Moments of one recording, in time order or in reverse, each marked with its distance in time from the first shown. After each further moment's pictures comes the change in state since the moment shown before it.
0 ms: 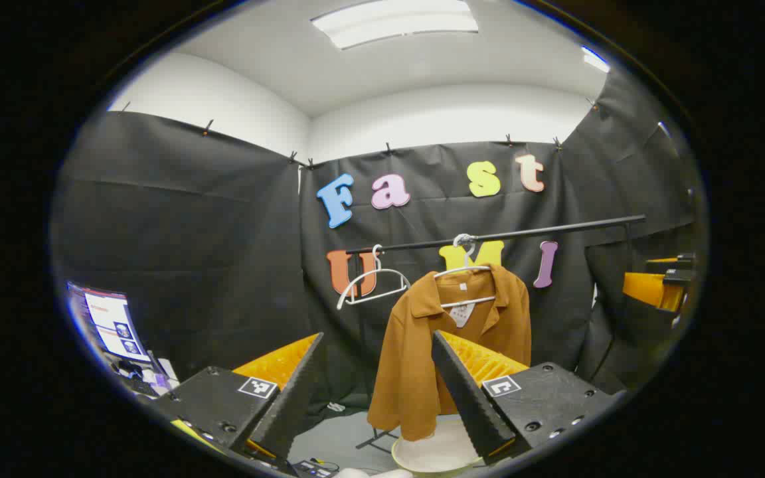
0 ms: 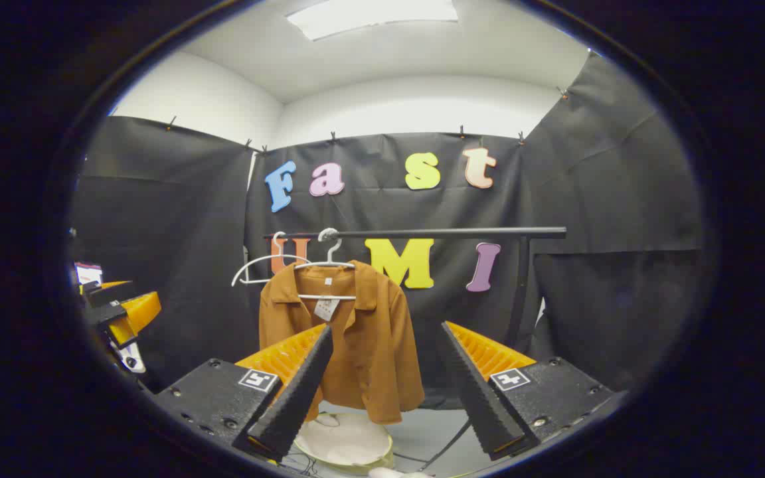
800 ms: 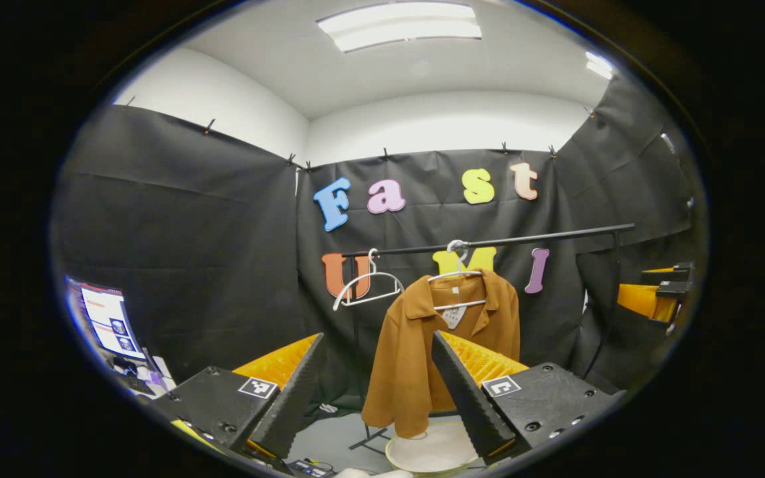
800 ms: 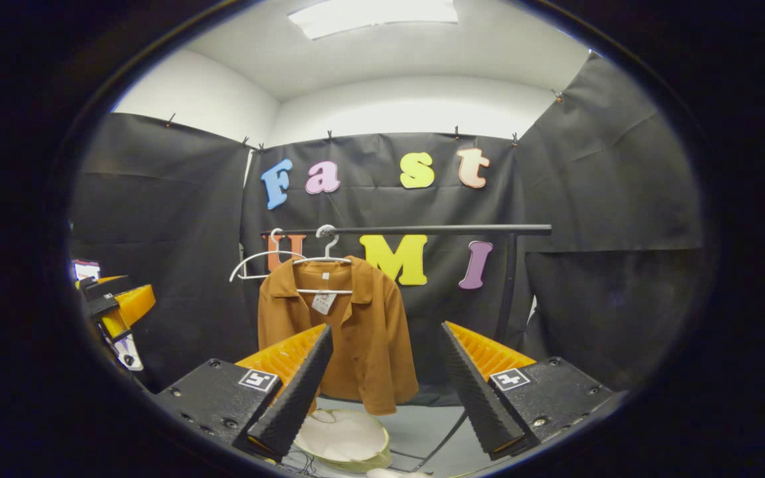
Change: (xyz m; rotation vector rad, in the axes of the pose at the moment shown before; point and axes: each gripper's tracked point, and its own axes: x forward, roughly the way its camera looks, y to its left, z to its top) left arm -0.015 0.002 -0.001 -0.033 -0.009 -0.030; right arm -0.019 -0.001 -0.005 -0.001 0.000 -0.021
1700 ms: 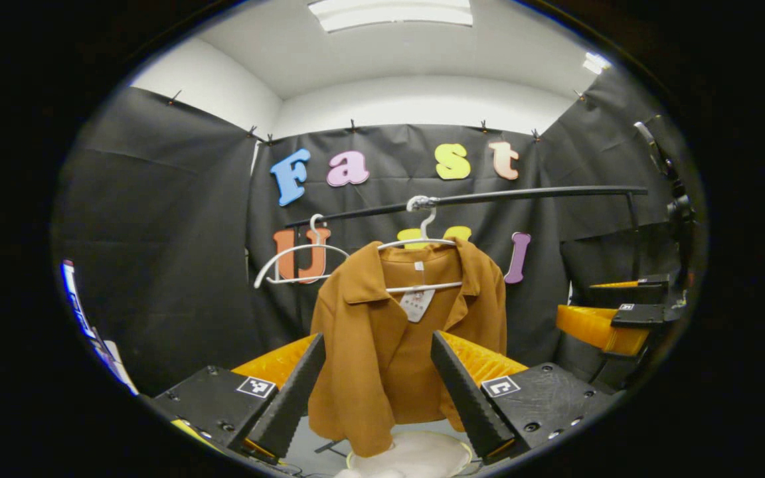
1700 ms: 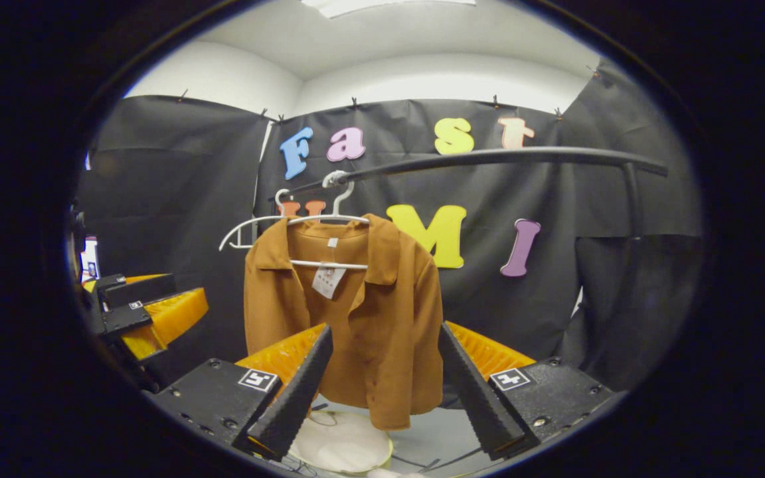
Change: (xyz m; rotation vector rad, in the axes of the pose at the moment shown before) left arm 0.168 -0.109 -0.082 -0.024 0.028 -0.145; right arm 0.198 0.014 -0.072 -0.047 0.089 0.140
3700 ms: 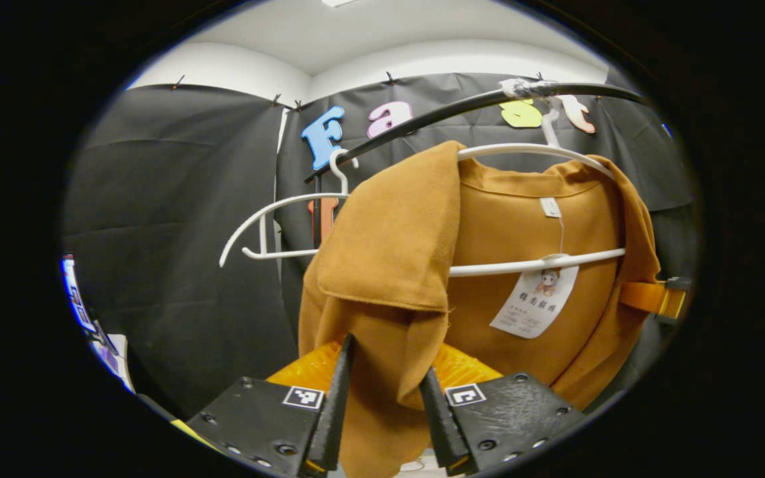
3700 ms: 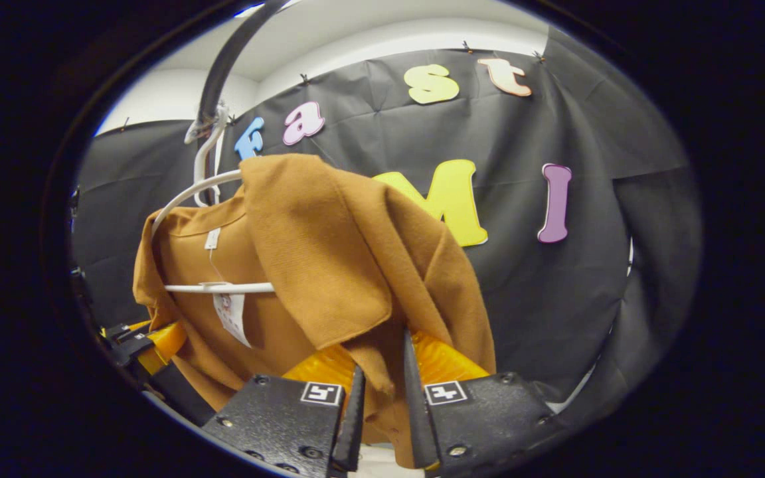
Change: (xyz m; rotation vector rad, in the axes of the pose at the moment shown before) left arm 0.193 0.101 -0.076 0.039 0.130 0.301; right arm 0.240 -0.045 -0.013 0.204 0.043 0.025
